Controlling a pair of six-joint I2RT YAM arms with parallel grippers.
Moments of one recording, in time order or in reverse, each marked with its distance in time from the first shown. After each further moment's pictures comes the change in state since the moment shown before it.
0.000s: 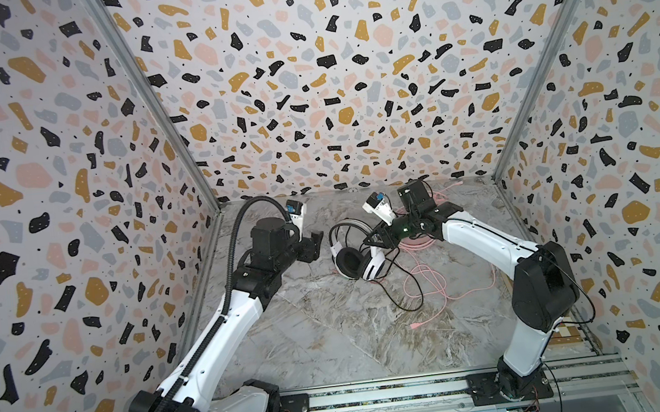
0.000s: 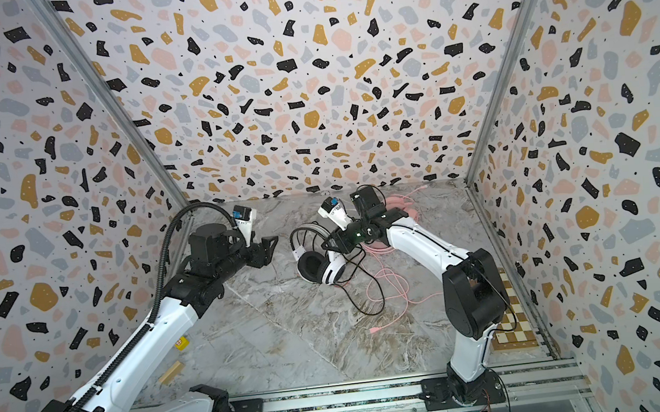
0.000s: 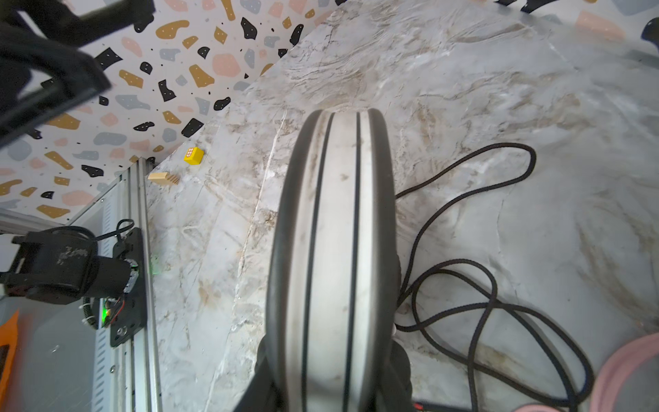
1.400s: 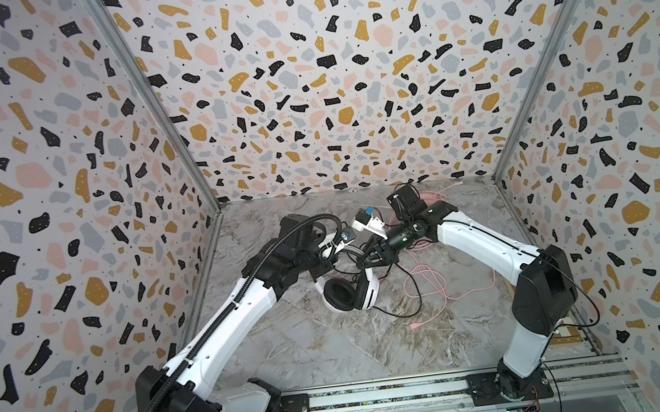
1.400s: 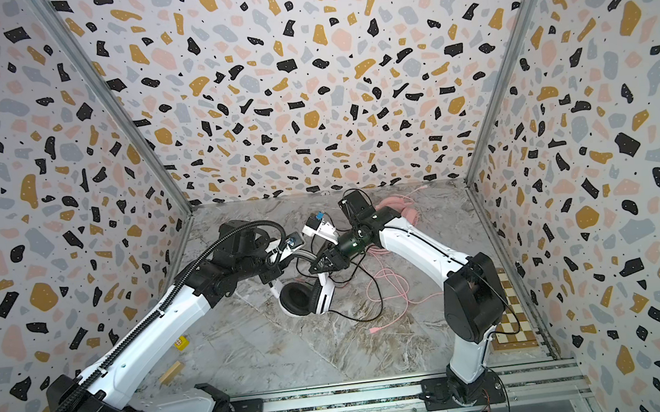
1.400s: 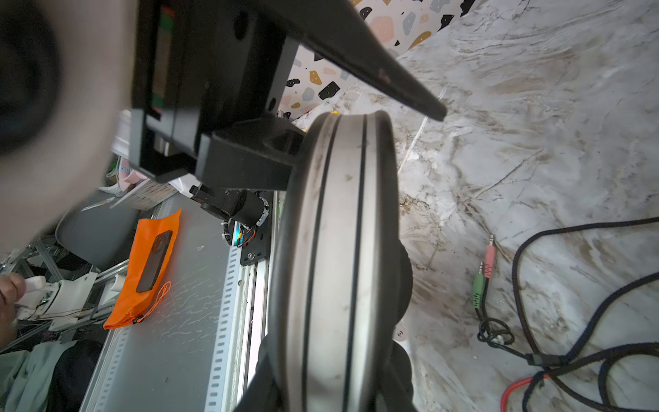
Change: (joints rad) left arm -0.175 0.112 0.187 -0.323 0.006 0.647; right arm 0.082 -0.010 0.072 -0.252 -0.317 -0.204
